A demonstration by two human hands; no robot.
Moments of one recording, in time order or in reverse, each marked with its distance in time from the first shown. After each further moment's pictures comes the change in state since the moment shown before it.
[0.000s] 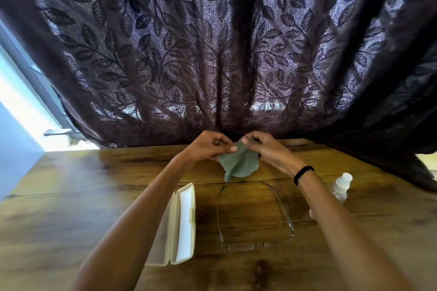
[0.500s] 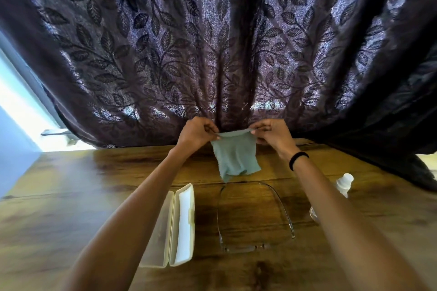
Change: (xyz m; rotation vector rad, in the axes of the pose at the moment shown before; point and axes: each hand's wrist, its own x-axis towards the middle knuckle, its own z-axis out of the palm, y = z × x) left_hand 0.022 0.000 -0.026 0.441 0.364 0.021; right_hand 0.023 -0.006 -0.018 -0.029 0.363 -0.129
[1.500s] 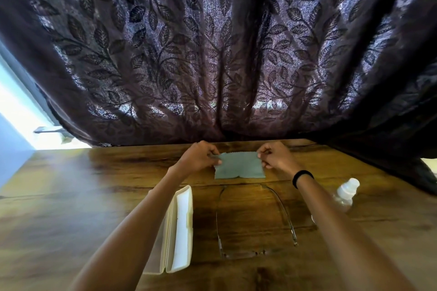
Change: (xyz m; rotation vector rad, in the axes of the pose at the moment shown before) left_hand -0.015 -0.039 0.036 0.081 -0.270 0.031; right_hand -0.009 0.045 -0.001 -0.354 -0.119 0.232
